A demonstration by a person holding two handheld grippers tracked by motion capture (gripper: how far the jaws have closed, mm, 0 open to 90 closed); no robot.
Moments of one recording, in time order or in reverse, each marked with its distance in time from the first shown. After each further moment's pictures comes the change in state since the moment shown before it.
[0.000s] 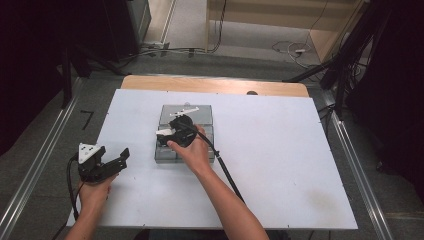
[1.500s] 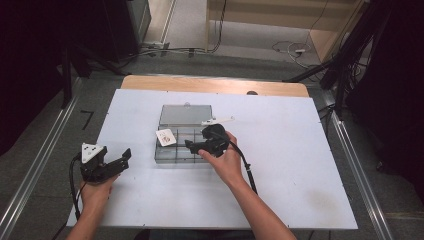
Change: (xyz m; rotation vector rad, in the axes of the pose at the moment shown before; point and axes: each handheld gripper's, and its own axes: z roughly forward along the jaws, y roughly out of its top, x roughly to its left) left arm -0.004 -0.001 0.003 0.010 0.002 0.016; right arm -0.043 -0.044 -0.073 -0.058 -0.039 -0.007
